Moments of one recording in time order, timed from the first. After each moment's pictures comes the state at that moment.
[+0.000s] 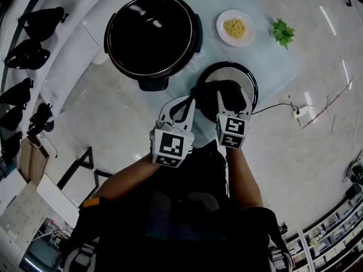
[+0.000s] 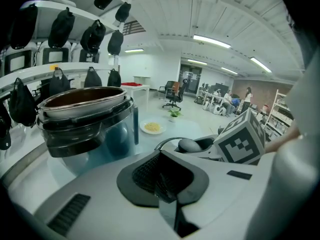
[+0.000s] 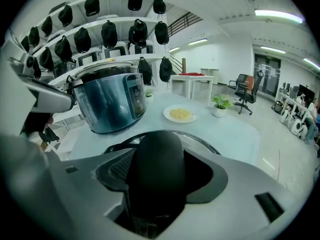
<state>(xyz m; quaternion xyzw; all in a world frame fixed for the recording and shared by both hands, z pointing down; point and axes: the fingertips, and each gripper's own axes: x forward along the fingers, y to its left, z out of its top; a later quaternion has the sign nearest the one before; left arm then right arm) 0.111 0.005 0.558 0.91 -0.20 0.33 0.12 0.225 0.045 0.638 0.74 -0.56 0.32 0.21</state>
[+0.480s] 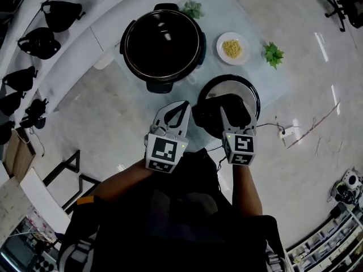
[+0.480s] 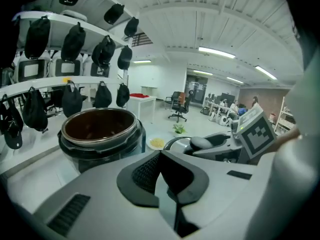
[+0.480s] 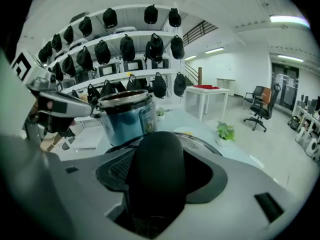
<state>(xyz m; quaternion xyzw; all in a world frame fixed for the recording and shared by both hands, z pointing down) 0.100 -0.006 0.488 0.92 -0.25 0.27 0.13 0.228 0.048 0.539 0.69 -0.64 0.26 0.21</state>
